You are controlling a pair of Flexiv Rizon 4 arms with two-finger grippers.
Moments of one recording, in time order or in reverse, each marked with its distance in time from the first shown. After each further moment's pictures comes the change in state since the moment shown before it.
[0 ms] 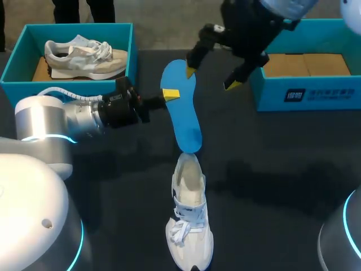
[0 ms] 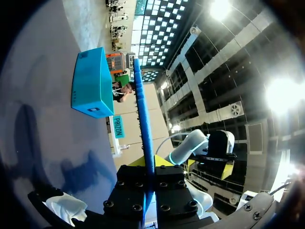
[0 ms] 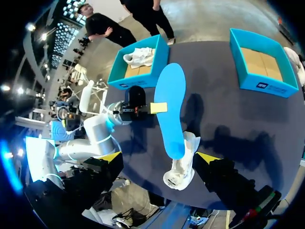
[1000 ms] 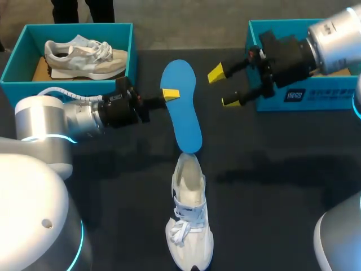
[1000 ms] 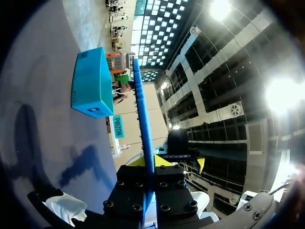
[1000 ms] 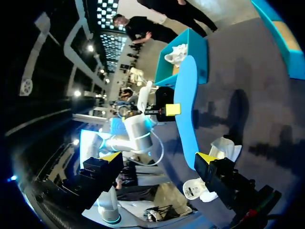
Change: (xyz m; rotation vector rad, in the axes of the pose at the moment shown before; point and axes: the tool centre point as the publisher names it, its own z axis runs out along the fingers) left arm 0.000 0.000 0.000 0.000 0.000 0.000; right arm -0.043 0.007 0.028 0.021 0.658 -0.023
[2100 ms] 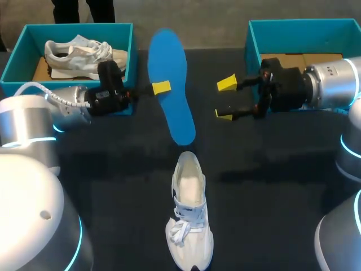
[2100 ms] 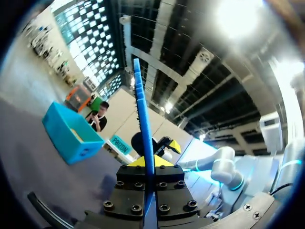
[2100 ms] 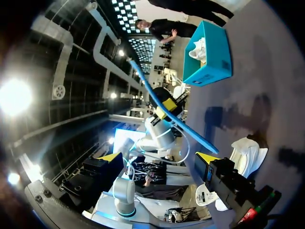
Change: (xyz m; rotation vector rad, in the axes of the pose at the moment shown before) left arm 0.051 0.008 -0.010 -0.055 0.066 0.716; right arm -0.017 -0.008 0.005 -0.003 0.344 0.005
